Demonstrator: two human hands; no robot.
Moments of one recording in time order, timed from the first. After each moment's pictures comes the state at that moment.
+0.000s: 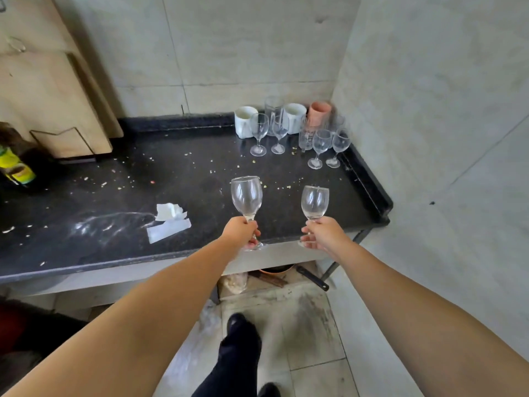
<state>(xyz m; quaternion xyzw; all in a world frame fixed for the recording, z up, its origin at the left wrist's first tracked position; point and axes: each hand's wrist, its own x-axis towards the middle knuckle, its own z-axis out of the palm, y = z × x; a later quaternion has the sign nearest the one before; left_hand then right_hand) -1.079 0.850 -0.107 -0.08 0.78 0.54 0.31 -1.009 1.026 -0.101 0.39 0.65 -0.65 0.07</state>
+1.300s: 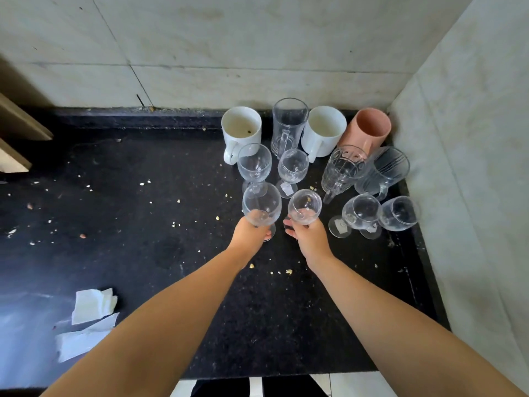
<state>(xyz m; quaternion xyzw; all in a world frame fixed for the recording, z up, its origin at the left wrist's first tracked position) -1.348 1.009 -0.190 -0.13 0.75 0.56 0.32 -1.314 1.138 -0.207 0.34 0.65 -0.68 0.06</state>
